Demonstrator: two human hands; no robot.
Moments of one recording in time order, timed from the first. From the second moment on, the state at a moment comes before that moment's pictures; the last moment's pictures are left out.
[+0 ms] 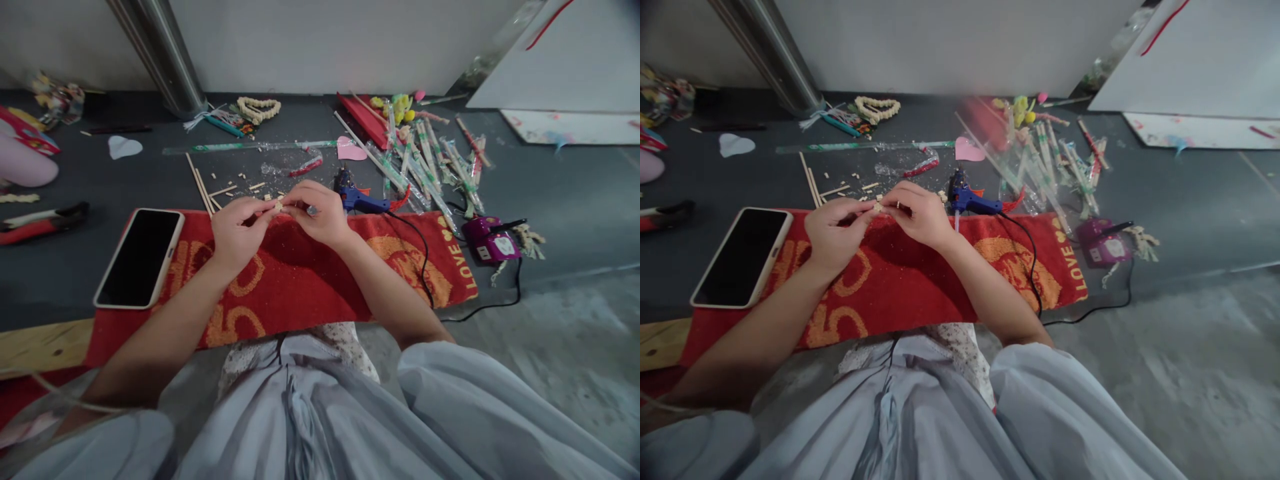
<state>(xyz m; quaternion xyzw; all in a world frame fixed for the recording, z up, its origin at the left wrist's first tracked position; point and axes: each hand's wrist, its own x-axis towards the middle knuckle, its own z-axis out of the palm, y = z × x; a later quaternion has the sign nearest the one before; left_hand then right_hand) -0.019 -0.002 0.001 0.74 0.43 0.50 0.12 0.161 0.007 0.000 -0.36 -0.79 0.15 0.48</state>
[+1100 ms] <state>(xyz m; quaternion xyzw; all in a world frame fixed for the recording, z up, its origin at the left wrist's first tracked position) -0.017 0.000 0.000 0.79 0.53 0.26 0.17 0.179 0.008 0.023 -0.52 -0.84 0.11 0.13</state>
